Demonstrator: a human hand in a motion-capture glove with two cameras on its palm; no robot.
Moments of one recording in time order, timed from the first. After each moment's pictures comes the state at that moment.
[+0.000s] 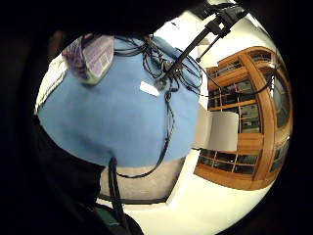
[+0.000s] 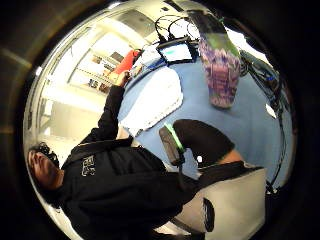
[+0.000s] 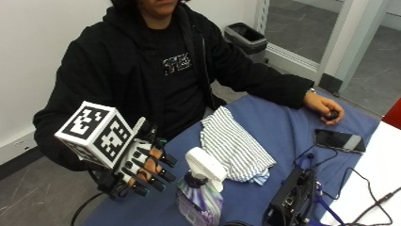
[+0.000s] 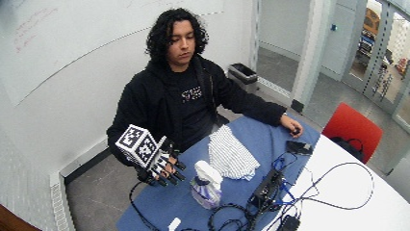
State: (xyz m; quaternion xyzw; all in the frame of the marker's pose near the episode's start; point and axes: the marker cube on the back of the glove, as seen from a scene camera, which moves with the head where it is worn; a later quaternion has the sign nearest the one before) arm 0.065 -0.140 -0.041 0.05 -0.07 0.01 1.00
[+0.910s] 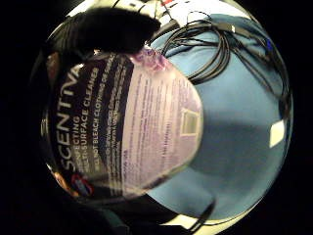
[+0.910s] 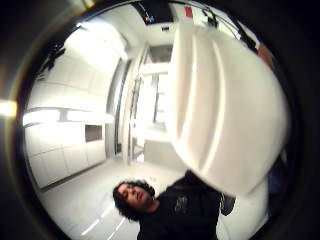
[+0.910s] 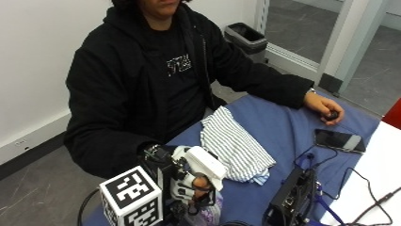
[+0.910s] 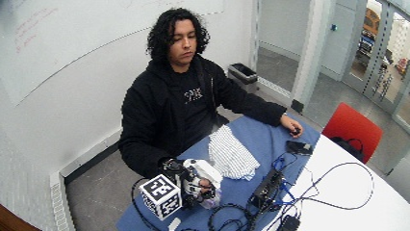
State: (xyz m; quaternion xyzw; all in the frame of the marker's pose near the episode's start) arm 0.058 -0.263 -0.022 0.17 -0.57 0.14 0.80
